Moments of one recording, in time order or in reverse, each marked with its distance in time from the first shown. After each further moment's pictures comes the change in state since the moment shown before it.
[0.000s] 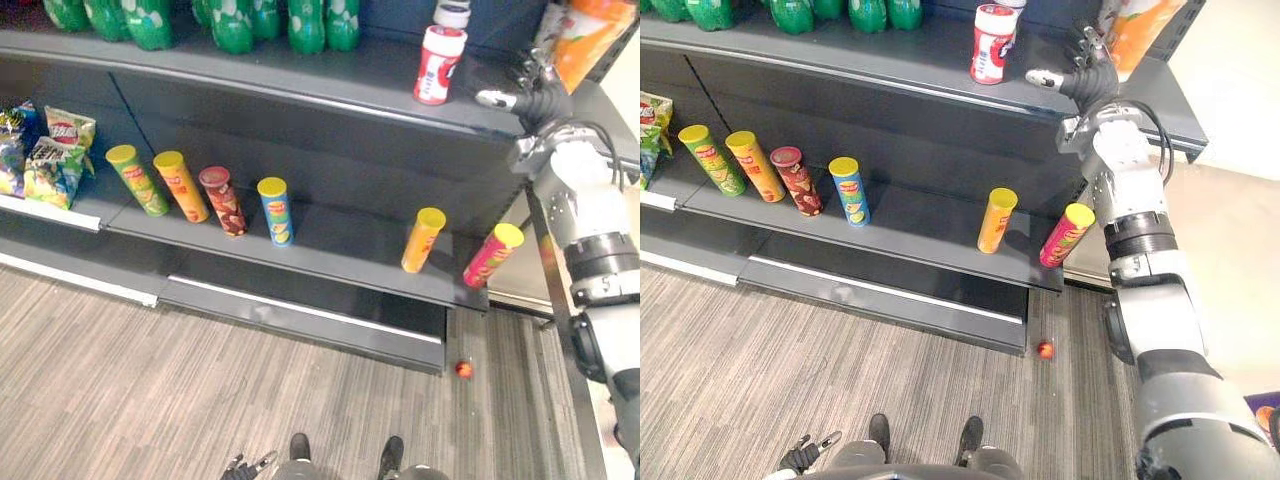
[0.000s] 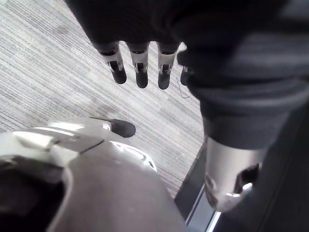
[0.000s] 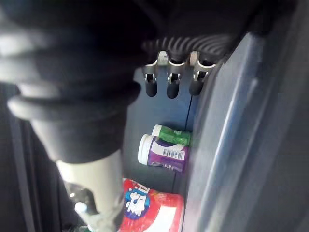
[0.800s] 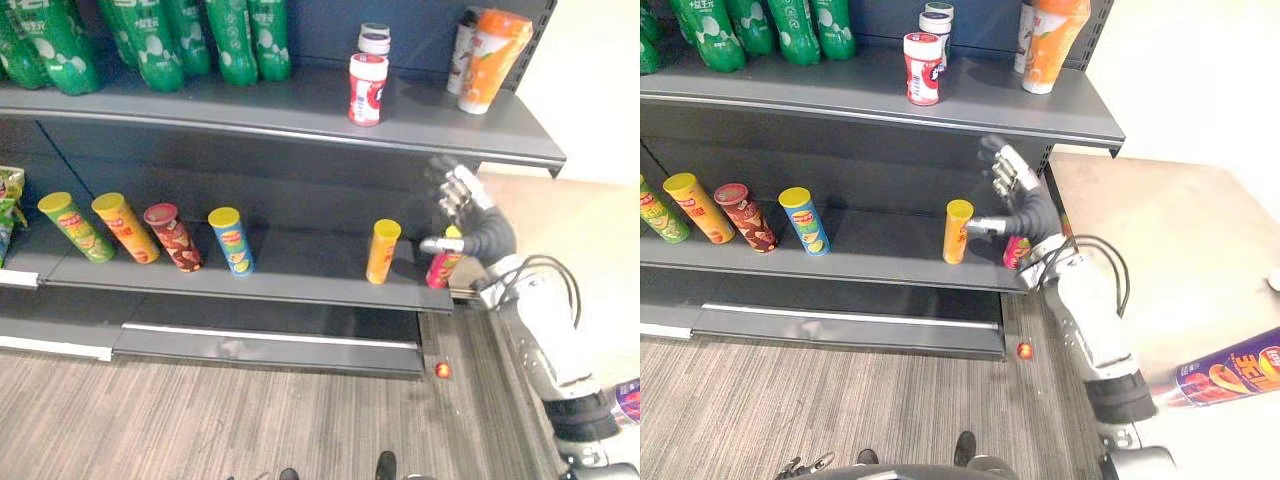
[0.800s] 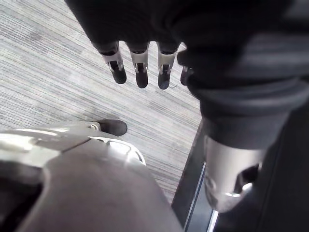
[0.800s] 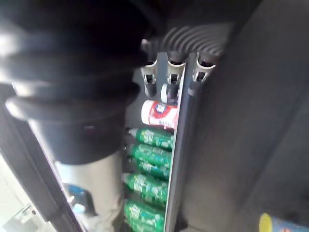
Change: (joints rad) left arm 0.032 0.000 0.008 0.081 0.014 -0.065 0.015; right arm 0.815 0.178 0.051 -0.833 -0.076 -0.115 0.203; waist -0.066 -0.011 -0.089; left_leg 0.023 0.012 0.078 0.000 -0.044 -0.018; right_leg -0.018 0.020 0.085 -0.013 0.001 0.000
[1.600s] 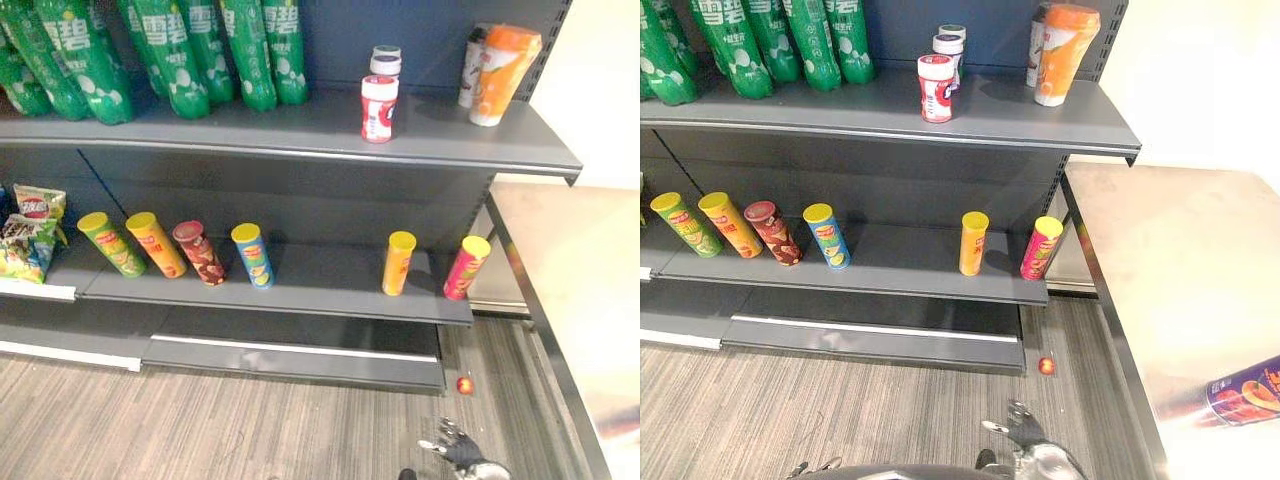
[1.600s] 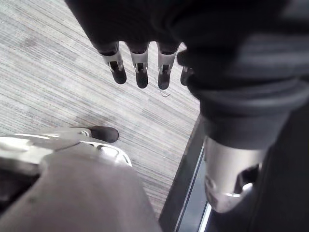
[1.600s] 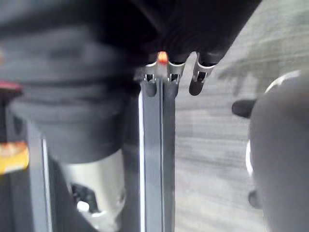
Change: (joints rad) left arm 0.006 -0.021 -0.067 -0.002 -0.077 0.016 0.015; right arm 0.325 0.266 -0.087 1.264 -0.149 -0.091 -0.135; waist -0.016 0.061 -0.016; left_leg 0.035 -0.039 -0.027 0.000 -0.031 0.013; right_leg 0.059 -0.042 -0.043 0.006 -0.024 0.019
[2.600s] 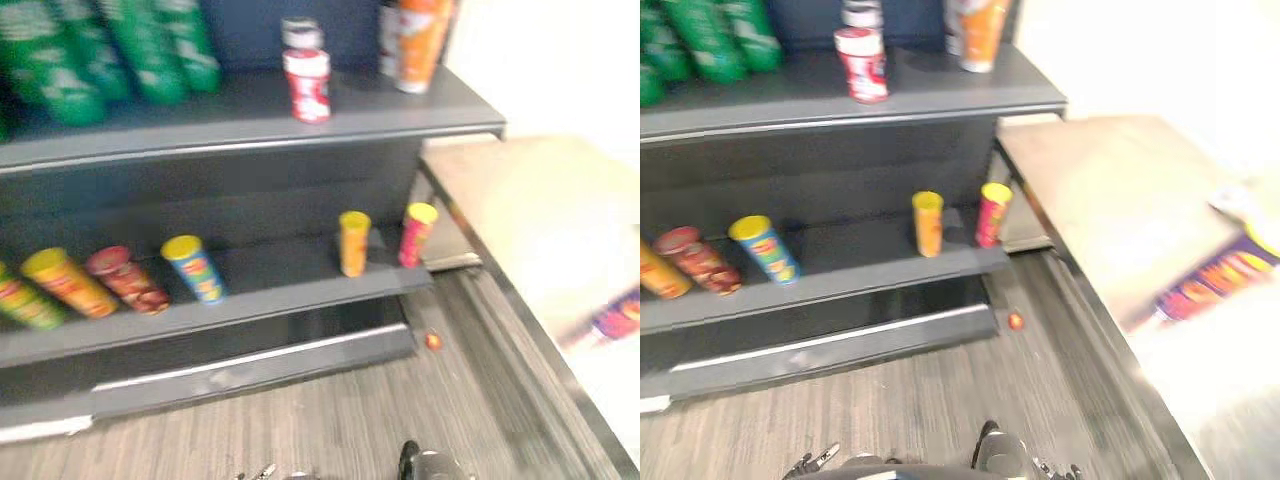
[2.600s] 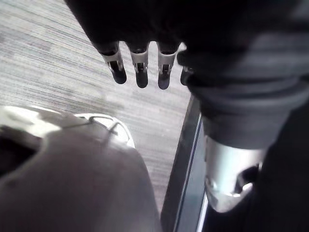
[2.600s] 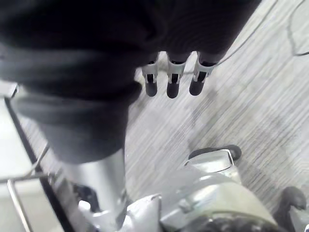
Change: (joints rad) left arm -0.067 -0.019 0.124 0.021 -0.024 0.008 -0.090; right arm 0.088 0.107 -0.420 0.087 0.030 -0.041 -0.098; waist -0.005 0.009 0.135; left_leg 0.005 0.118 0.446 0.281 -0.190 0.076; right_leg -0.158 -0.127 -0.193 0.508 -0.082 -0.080
